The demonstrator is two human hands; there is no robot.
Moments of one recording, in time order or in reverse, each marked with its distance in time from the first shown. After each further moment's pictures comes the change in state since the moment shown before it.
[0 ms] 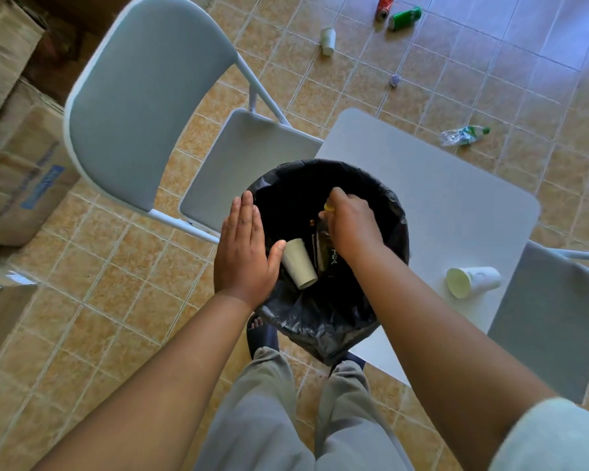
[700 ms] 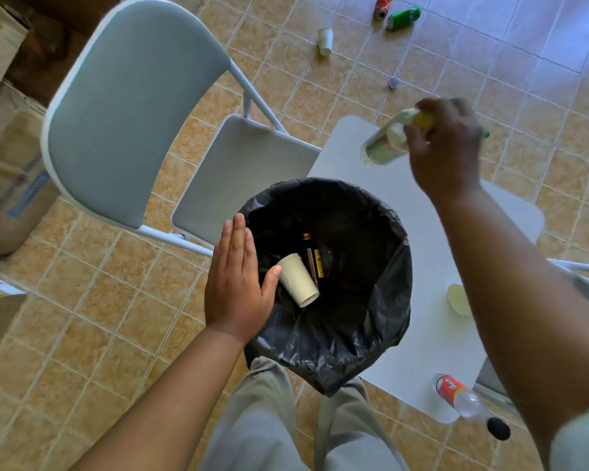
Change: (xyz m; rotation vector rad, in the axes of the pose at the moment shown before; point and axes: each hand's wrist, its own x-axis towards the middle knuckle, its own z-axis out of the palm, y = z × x) left_hand 0.001 -0.006 0.010 -0.018 0.054 0.009; right_hand 0.090 0.052 -0.113 0.025 0.617 -0.156
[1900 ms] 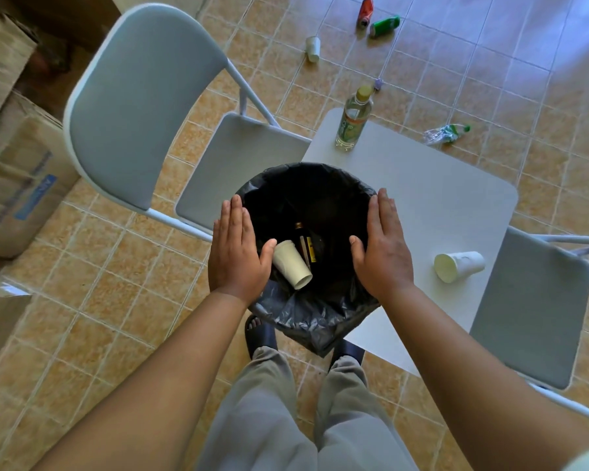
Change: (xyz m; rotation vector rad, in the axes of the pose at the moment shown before) left_hand -0.023 0.003 -0.011 -0.003 -0.087 -0.046; right_hand -0.214 -0.024 -0.005 -0.145 -0.369 0.117
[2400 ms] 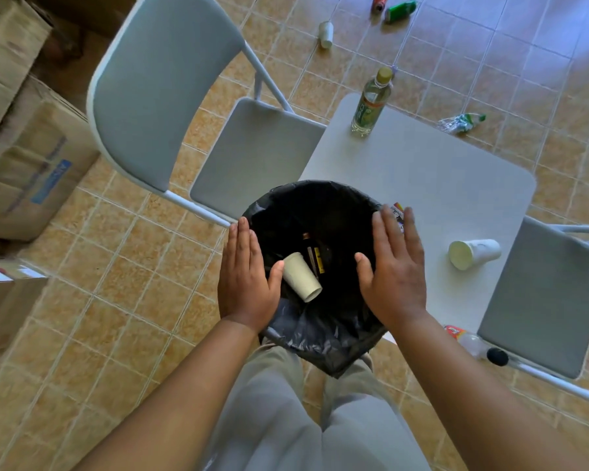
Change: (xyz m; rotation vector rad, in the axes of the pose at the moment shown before) left_hand -0.074 -0.012 0.005 -0.060 0.045 -0.035; right_hand -0.063 -0.023 0.001 -0.090 0.148 -0.142
